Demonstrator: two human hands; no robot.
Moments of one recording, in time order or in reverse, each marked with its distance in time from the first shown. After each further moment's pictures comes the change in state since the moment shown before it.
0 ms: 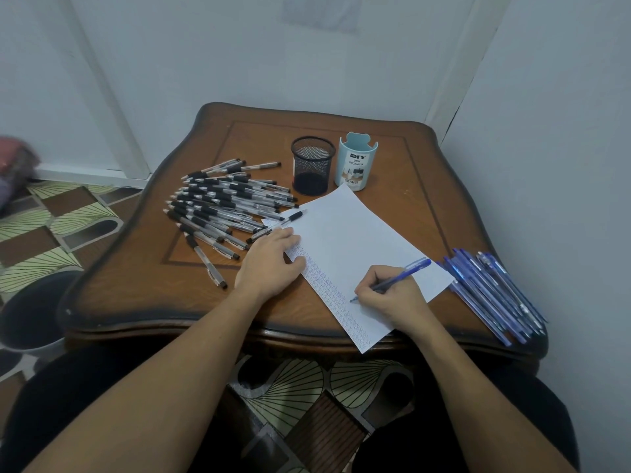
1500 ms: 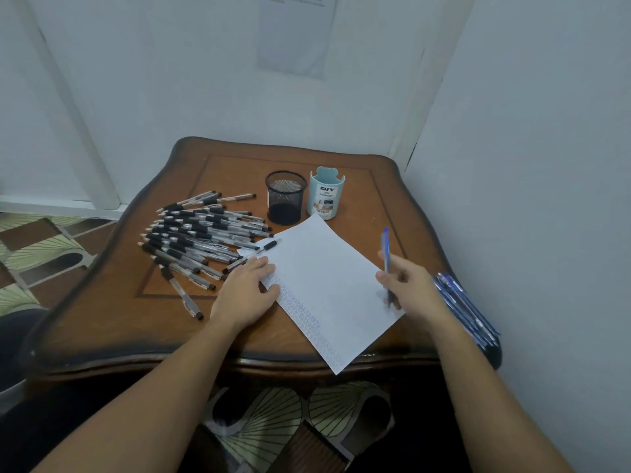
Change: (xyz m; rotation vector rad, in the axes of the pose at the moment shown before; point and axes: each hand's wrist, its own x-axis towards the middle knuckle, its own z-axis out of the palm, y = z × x) left_hand 0.001 -0.003 0.001 0.005 -0.028 0.027; right_hand 0.009 -0.021 -0.071 -0.073 0.202 0.218
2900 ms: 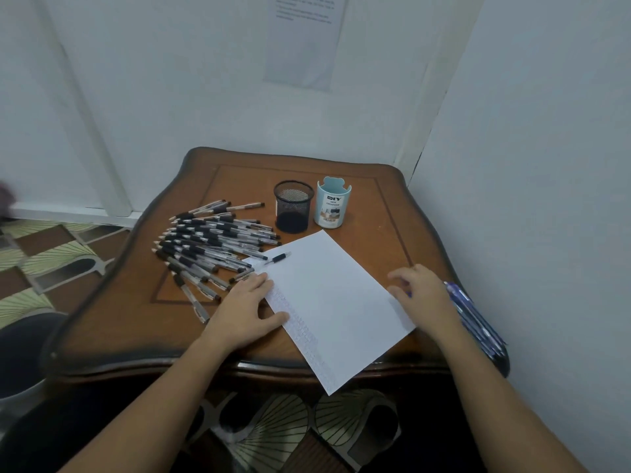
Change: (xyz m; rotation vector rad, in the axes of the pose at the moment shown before) left_hand -0.026 -0.014 -0.015 0.069 -0.140 0.075; right_hand 0.008 0.010 -0.008 -0.670 0.125 -0.252
